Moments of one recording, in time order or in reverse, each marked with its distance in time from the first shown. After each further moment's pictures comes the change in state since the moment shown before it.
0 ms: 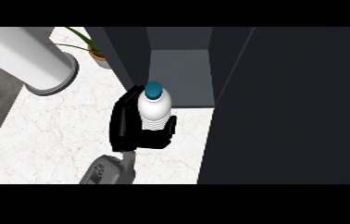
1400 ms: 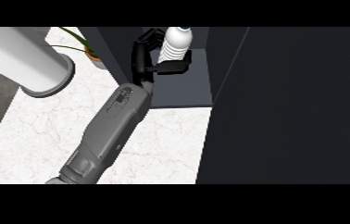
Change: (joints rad) left arm -0.641 0.002 0.189 0.721 -0.052 0.173 -0.016; right arm 0.047 -0.044 -0.020 -0.008 -0.038 0.003 -0.077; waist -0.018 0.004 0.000
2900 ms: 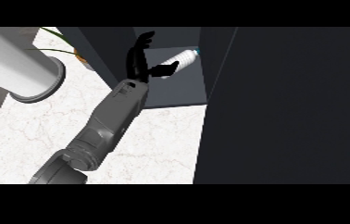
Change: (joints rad) left arm -0.237 0.001 0.080 0.638 -0.069 0.153 -0.187; right arm -0.004 -0.033 -0.012 -0.002 -0.052 0.007 -0.056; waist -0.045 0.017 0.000
